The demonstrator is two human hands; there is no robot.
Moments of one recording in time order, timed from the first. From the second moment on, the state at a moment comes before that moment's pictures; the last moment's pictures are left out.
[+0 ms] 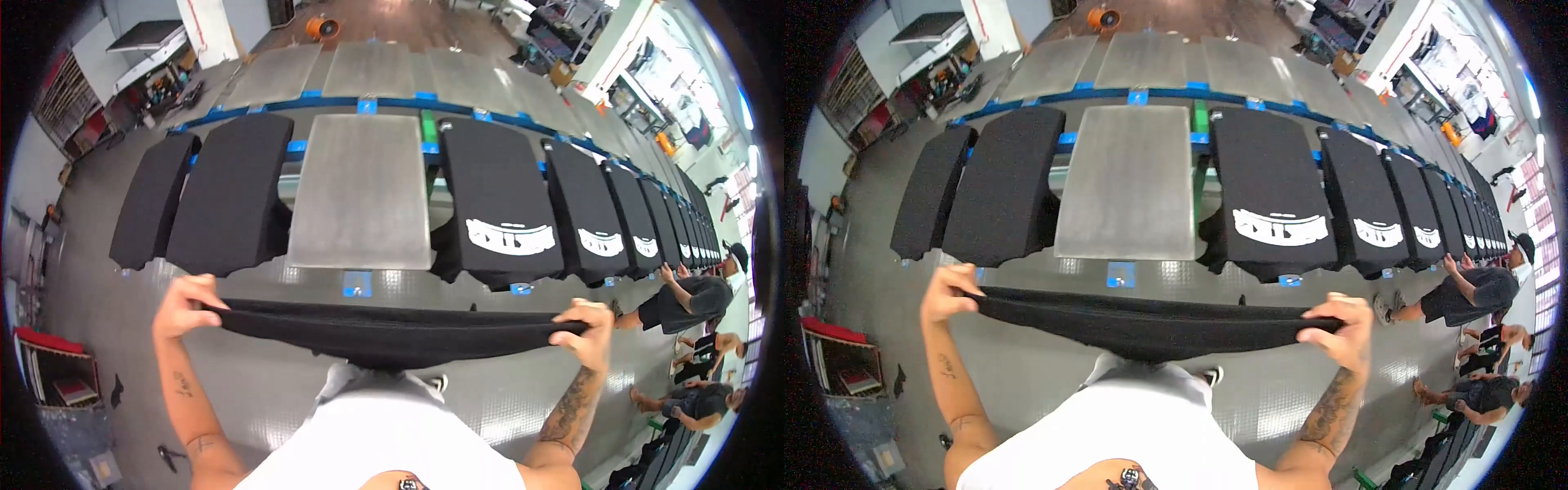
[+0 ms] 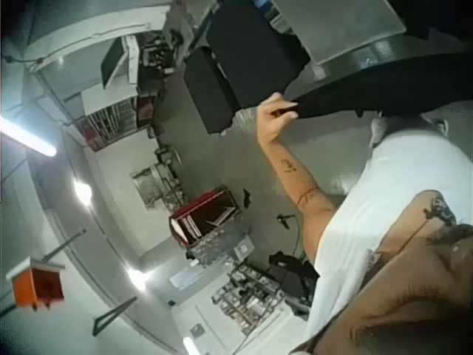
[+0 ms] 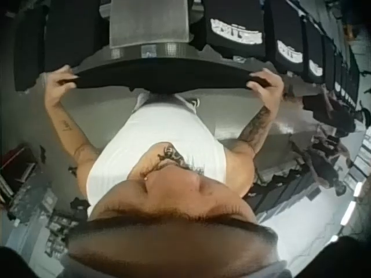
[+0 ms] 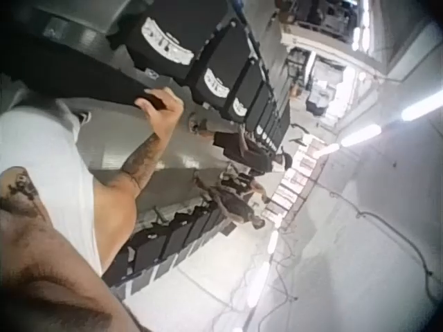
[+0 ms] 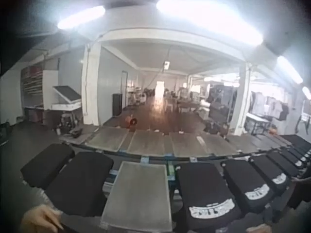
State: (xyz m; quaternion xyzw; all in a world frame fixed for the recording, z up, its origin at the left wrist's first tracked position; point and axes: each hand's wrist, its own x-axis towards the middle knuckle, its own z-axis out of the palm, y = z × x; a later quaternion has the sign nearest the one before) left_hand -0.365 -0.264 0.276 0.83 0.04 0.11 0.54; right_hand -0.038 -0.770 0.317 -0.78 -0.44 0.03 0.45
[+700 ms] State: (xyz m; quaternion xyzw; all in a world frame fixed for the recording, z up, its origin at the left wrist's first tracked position) left_hand -0.213 -0.099 0.039 0.56 0.15 0.03 0.81; right_hand 0.125 -0.582 0.014 -0.68 -0.13 0.30 0.66
